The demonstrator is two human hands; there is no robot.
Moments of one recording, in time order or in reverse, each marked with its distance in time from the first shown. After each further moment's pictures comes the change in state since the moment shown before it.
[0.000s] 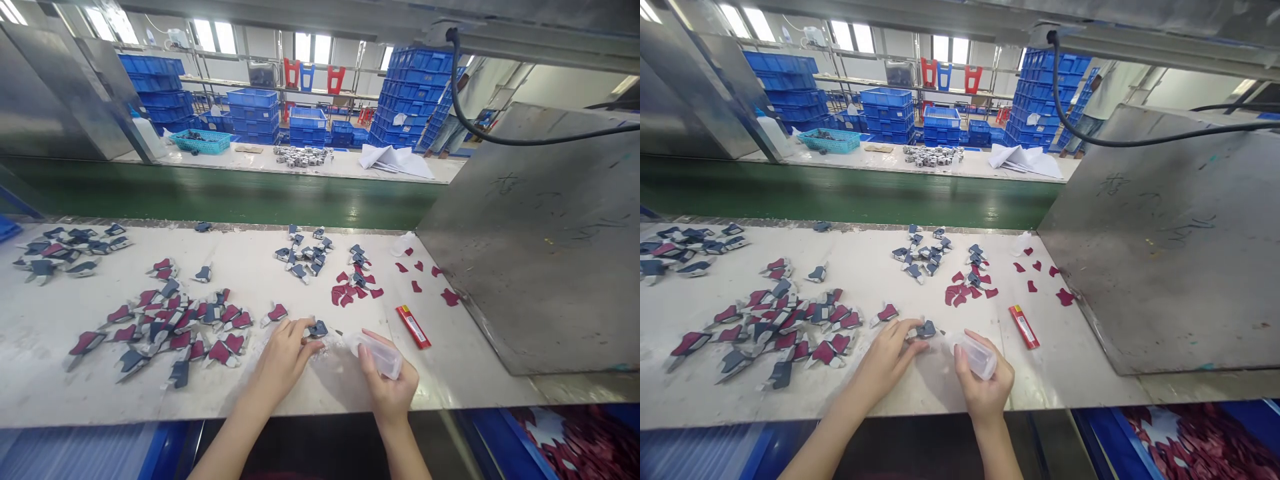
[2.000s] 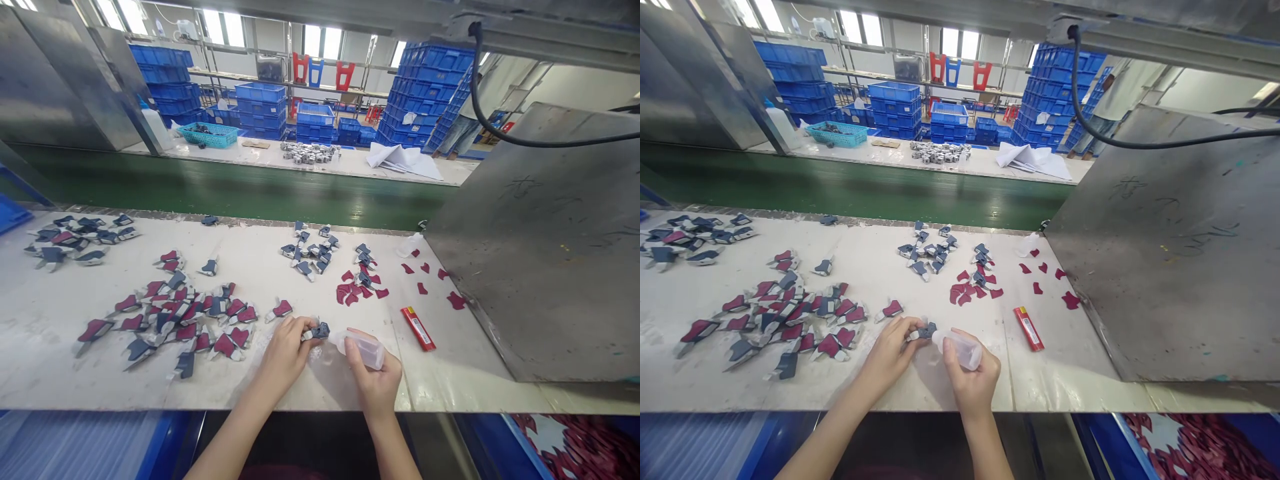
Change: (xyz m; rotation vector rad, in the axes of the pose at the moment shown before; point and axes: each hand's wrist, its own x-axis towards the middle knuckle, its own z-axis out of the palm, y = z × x) left_hand -0.002 -0.012 0.012 -0.146 0.031 -0.060; right_hand -0.007 -0.003 0.022 0.068 -0.098 0.122
